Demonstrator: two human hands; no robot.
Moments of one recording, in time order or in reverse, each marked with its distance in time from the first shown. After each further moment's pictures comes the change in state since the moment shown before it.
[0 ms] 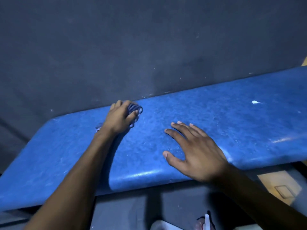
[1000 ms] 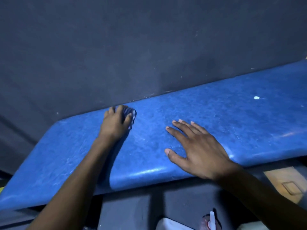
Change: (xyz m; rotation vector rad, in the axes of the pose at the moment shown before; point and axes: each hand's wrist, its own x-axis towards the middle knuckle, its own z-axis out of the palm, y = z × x) left_hand -0.022 -0.008 0.001 0.101 0.040 -0.256; right_hand 0.000 -0.003 -0.004 -0.017 -0.047 0.007
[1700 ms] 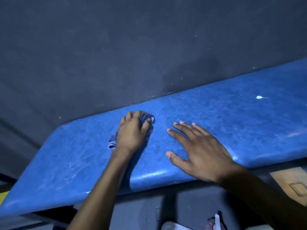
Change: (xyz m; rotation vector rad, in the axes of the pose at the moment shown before) left_hand -0.035 0.066 0.009 -0.072 0.013 0.036; right_hand 0.000 0.002 0.000 -0.016 -0.016 -0.005
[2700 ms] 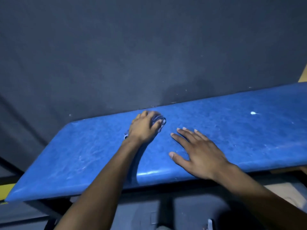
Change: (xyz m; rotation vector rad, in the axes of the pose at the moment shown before) left_hand 0.018 0.004 -0.015 -0.117 -0.057 0.170; right_hand 0.002 -0.006 -0.013 -0.033 -0.079 -0.001
